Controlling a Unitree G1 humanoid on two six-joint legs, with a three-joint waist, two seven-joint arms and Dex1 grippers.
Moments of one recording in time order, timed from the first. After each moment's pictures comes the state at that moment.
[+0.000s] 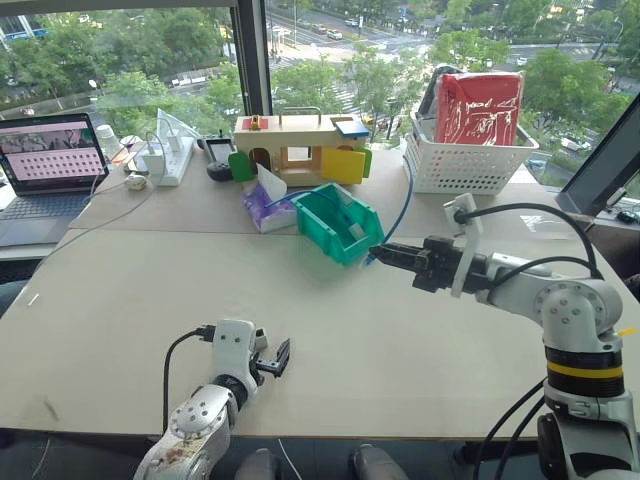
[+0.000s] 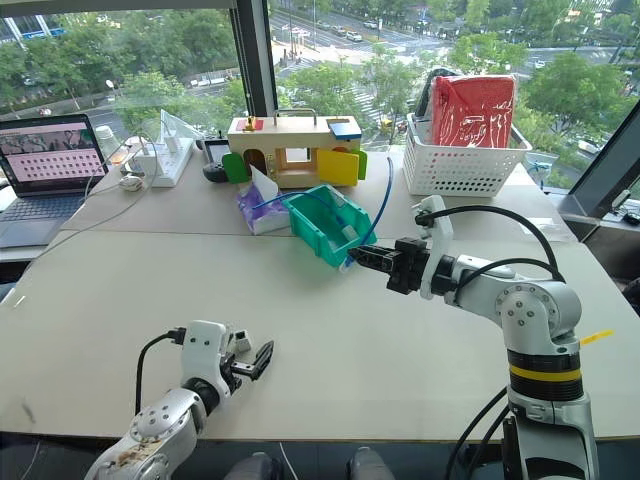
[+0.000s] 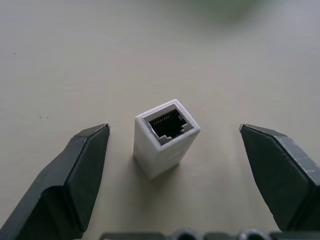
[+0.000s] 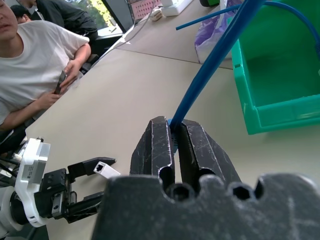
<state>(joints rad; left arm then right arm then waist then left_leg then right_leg) 0.15 0.15 -0.08 -0.68 -0.22 0.83 -0.07 -0.61 -0.57 -0.16 -0.19 1.02 1.12 0.45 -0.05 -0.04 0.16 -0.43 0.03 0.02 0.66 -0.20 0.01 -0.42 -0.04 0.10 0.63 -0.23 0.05</state>
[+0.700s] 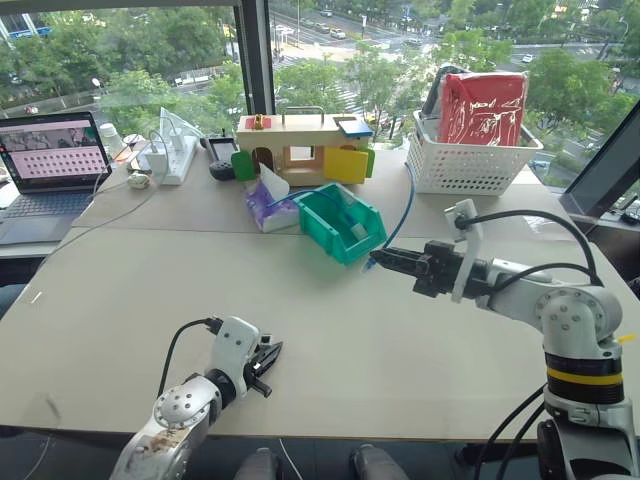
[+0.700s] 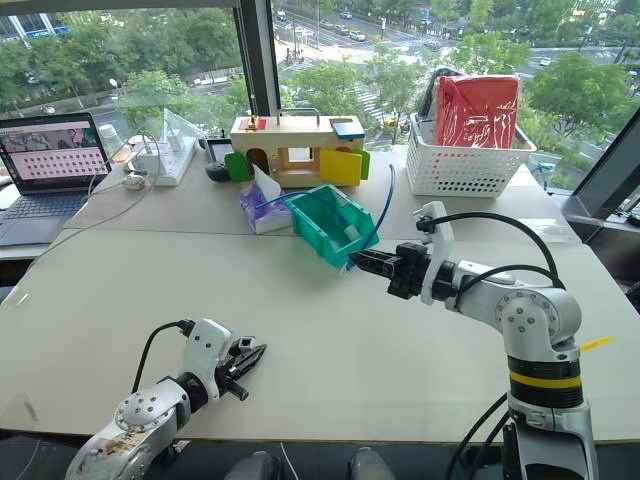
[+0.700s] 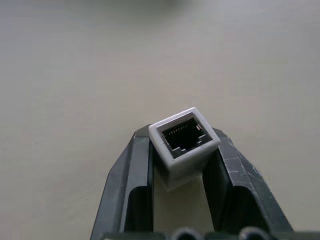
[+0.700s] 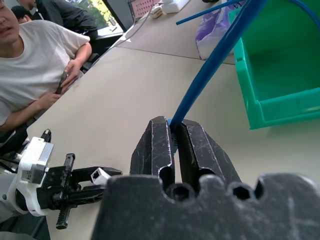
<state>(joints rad) 0.12 0.43 -0.05 -0.54 -0.31 0.60 -0.49 -0.57 -0.55 -0.17 -0.21 1.02 1.12 0.43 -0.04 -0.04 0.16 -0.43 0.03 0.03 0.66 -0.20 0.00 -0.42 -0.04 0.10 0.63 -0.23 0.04</state>
